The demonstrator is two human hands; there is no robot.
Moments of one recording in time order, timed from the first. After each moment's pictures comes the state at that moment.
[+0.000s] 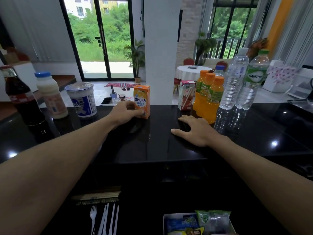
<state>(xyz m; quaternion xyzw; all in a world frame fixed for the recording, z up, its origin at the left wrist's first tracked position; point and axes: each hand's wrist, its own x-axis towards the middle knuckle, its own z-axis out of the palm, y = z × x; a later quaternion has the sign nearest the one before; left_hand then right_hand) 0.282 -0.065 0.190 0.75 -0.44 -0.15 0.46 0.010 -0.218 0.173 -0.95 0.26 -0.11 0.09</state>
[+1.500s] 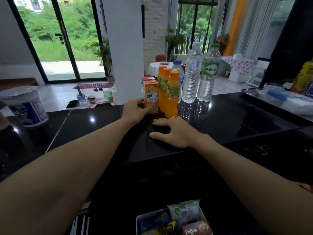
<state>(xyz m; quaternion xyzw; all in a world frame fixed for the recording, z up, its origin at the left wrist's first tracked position) 0.154 -0.187 0.183 0.72 -0.50 -0.10 0.47 -0.048 -0.230 0.172 -0.95 0.22 -0.16 0.18</state>
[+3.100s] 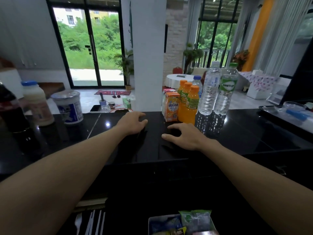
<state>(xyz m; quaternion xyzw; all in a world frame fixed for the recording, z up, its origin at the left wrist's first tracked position) 0.200 -0.101 0.200 0.83 -0.51 -0.01 0.24 -0.028 -0.211 0.189 -0.94 0.25 -0.14 0.18</state>
